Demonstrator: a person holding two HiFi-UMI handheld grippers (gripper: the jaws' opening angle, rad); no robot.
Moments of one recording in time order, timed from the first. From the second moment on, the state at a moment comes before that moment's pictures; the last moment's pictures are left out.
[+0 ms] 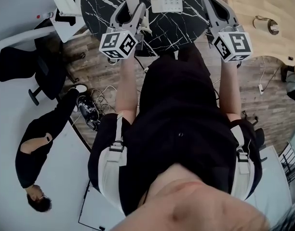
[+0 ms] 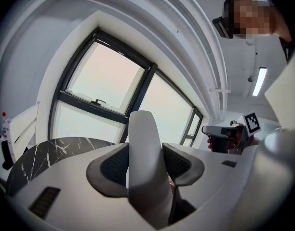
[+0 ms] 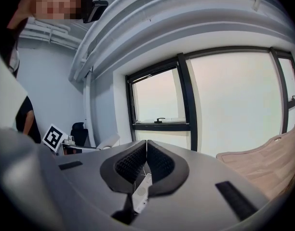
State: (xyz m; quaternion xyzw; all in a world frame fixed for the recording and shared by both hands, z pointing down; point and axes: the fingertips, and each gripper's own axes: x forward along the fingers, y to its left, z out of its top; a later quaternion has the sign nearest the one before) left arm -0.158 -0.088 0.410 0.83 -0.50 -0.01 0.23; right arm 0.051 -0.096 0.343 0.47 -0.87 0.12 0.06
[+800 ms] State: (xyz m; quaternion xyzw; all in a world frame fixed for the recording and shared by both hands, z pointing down) left arm -0.122 -0.136 0.493 0.80 -0.52 0.06 0.29; right arm 0.044 -0.149 0.405 0.41 -0.89 0.18 0.10
